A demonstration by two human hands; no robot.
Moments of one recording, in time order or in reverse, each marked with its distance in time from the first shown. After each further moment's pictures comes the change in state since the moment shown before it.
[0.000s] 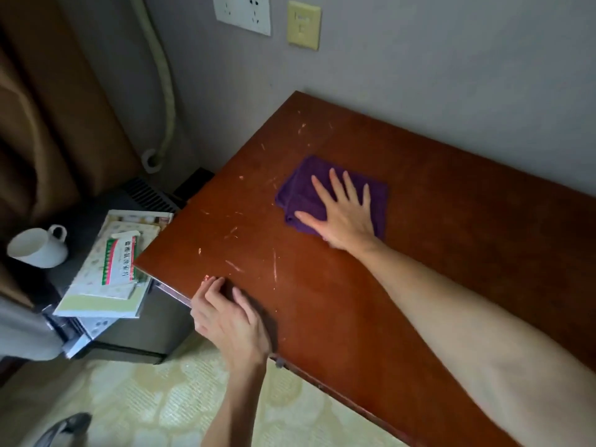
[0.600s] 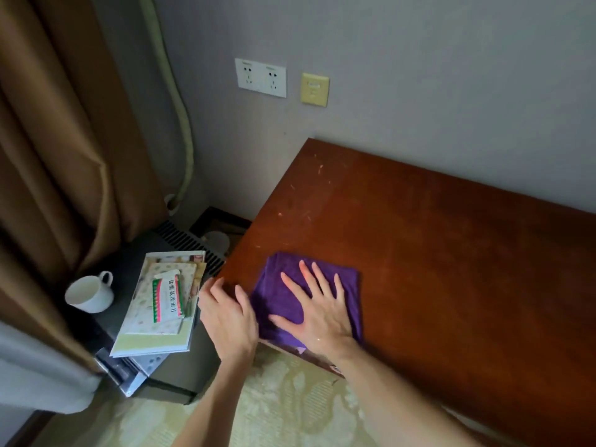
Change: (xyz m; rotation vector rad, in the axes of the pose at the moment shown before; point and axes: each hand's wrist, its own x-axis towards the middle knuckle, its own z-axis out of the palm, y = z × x) left_hand 0.126 -0.044 -0.062 0.025 -0.138 0.158; right_hand -0.120 -0.168 0.033 0.095 0.097 -0.023
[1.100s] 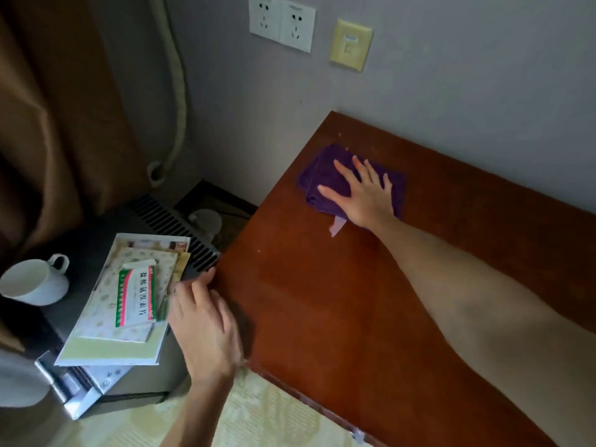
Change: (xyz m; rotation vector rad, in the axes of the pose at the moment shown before) left_hand 0.040 -0.025 0.039 0.022 0.025 0.093; right_hand 0.257 0.124 -0.018 -0.018 -0.067 0.162
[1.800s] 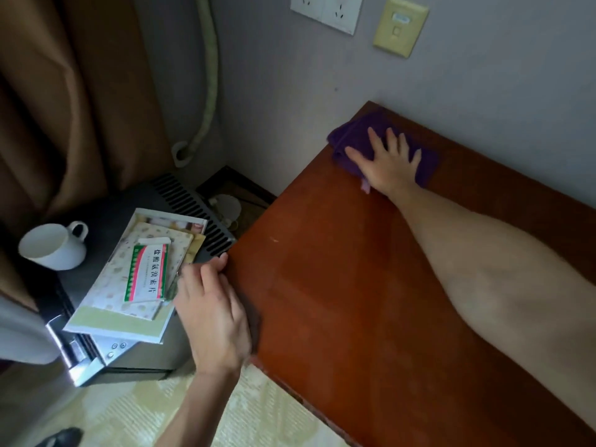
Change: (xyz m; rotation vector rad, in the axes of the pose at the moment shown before) left_hand -0.004 0.002 0.000 -0.015 0.037 -0.032; right_hand 0.061 -0.011 -0.005 -0.002 -0.050 0.089
